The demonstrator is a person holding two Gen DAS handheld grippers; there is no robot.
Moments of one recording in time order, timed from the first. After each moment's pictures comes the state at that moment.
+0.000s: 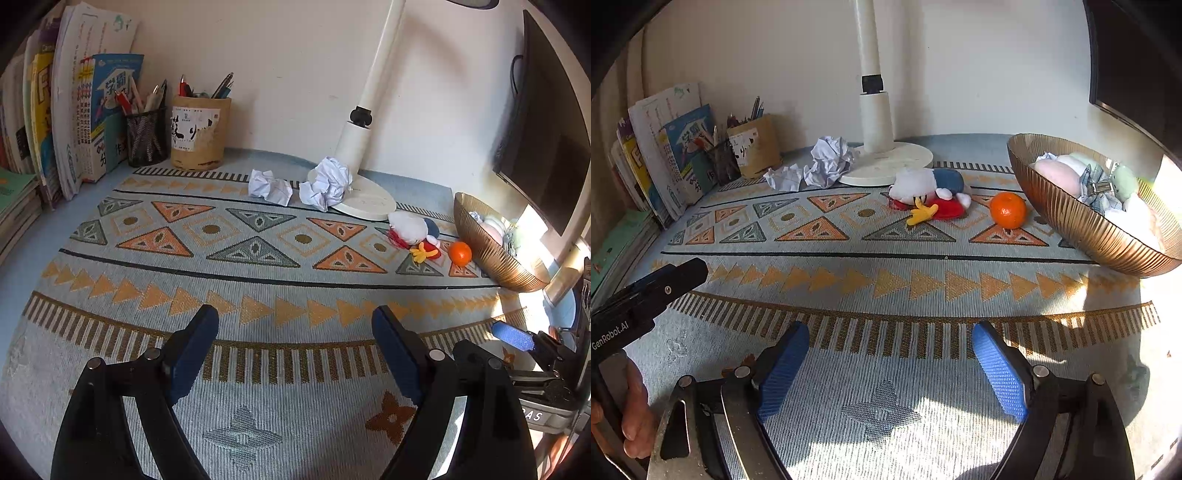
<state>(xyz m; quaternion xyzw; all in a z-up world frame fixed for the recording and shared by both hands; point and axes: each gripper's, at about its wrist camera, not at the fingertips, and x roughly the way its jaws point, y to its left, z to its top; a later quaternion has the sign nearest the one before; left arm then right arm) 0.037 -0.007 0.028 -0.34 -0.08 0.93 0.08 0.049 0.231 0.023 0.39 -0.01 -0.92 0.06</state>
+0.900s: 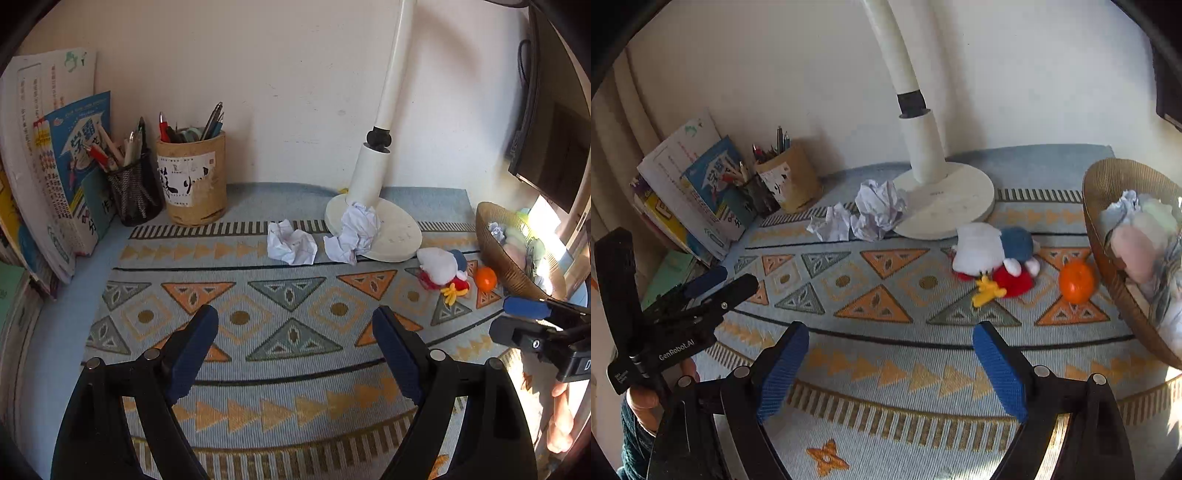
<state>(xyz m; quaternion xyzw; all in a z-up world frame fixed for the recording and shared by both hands) -0.061 -0.034 0.072 -0.37 -0.01 0.92 0.10 -0.043 0.213 0.088 0.42 -0.08 -0.89 0.15</state>
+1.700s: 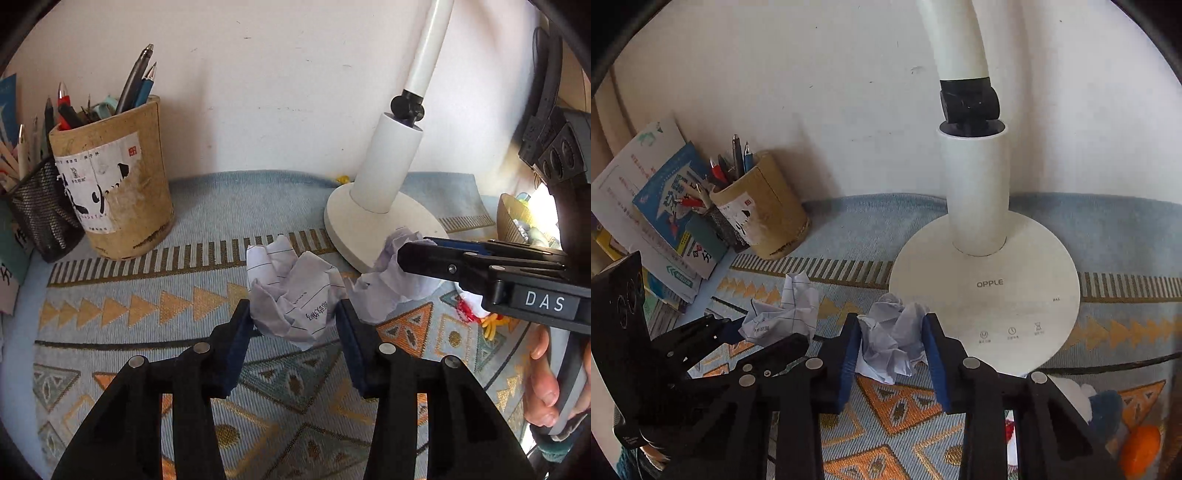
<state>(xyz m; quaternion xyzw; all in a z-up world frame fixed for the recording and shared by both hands) -0.148 -0.011 0.031 -0.40 -0.01 0.90 0.18 -0.174 0.168 0.051 0.43 -0.08 -0.88 0.18</state>
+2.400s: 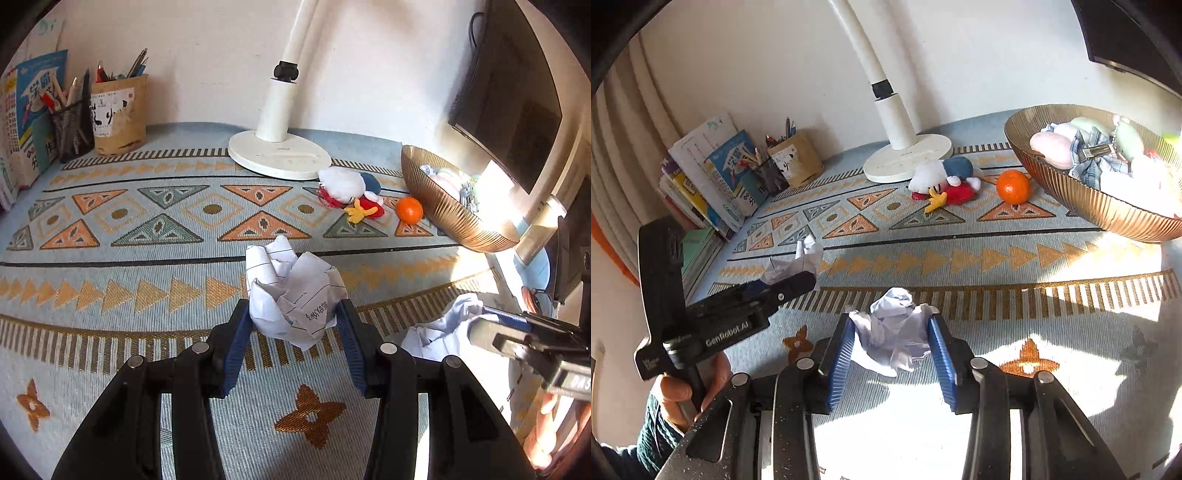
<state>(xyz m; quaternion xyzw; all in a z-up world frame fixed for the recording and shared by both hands) 0.029 0.052 0.027 -0.38 -0.06 0.90 0.18 0.093 0.270 0.039 0.41 -0.10 -0.89 0.17</state>
